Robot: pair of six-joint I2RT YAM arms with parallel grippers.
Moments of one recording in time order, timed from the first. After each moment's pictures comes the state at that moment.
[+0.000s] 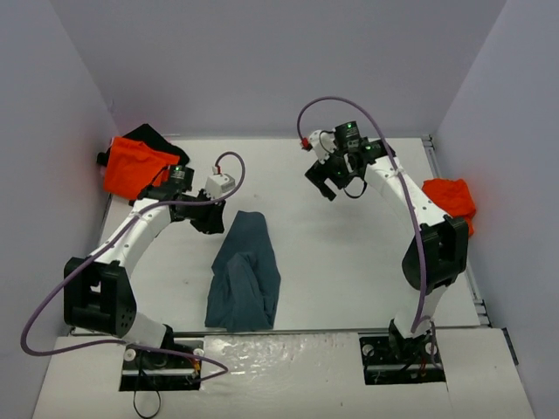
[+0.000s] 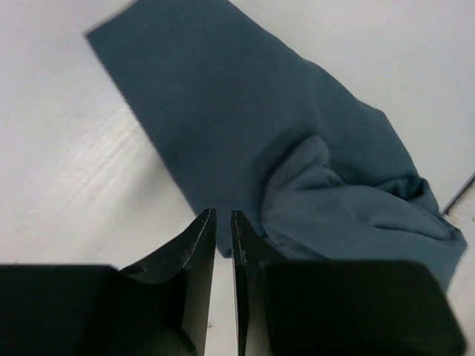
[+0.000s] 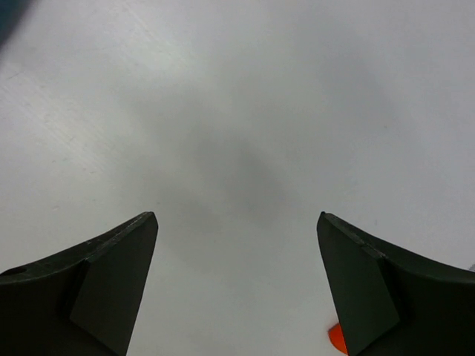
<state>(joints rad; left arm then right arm) -0.19 1.46 1.15 -0.72 0.56 0.38 0.40 1.81 1.67 -0.84 -0.12 -0.53</state>
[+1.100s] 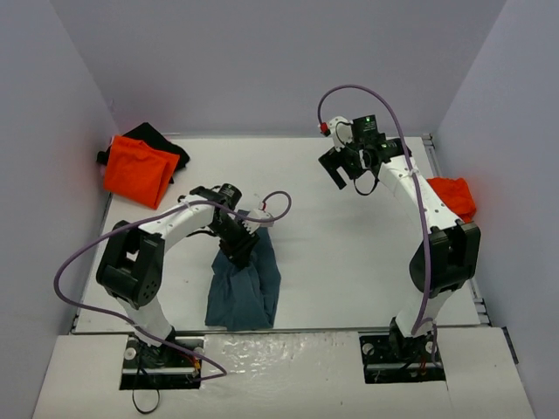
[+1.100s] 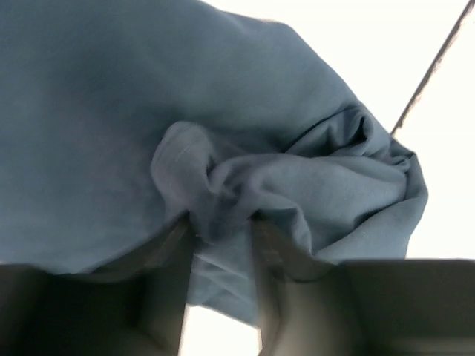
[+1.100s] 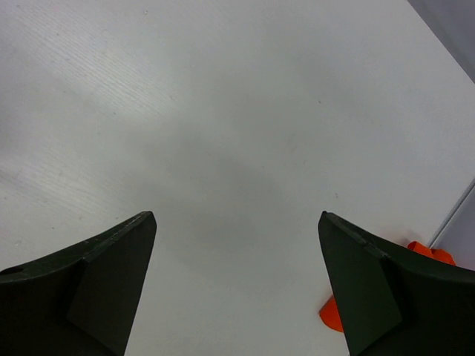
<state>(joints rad) -0.46 1.72 1.20 -0.96 0.60 0.51 0.29 1.74 1.63 -0.73 -0.04 -0.44</state>
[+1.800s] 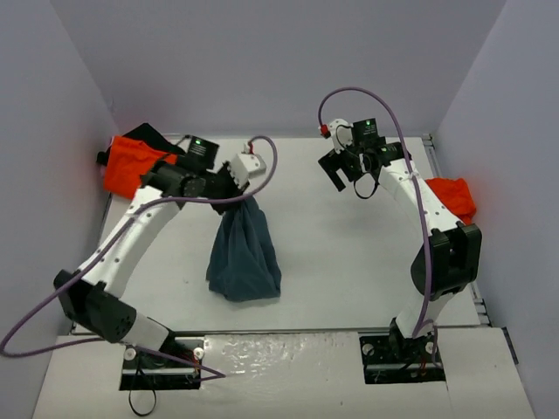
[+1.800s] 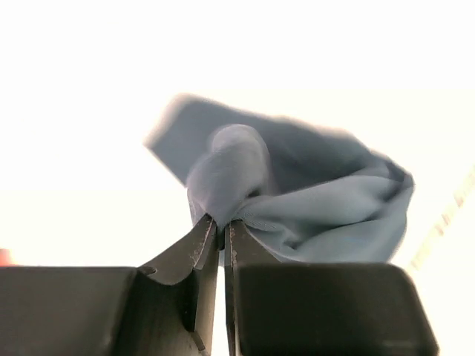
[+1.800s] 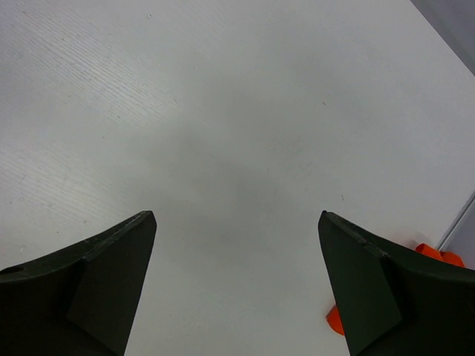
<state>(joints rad) -0.44 1.44 1.62 -0.98 0.38 0.50 0.28 1.72 1.58 -0.69 -0.05 -0.42</state>
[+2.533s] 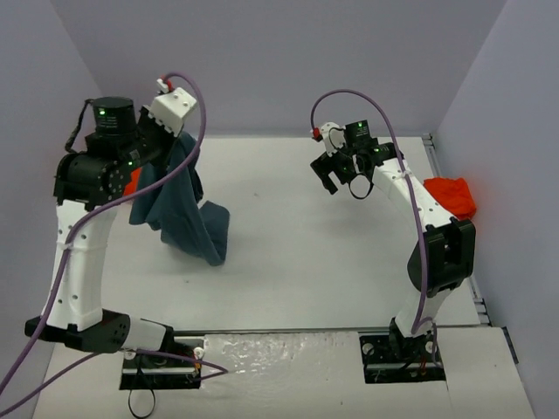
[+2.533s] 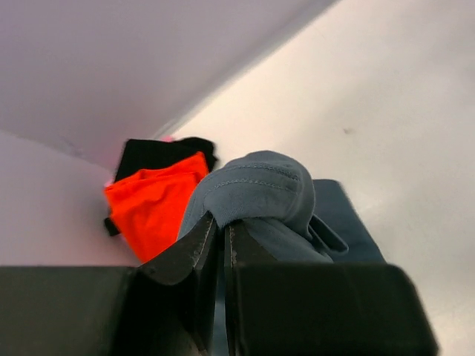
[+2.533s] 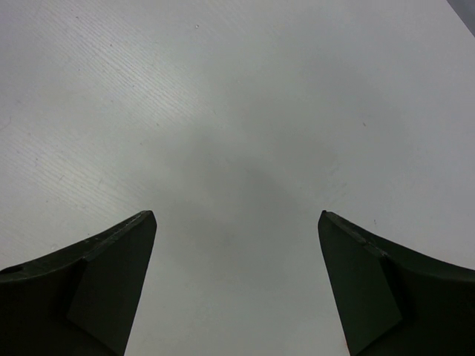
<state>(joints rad) -0.23 1.34 2.02 -1.05 0.11 0.47 0.31 1.75 1.58 -0.68 -0.12 -0.42</state>
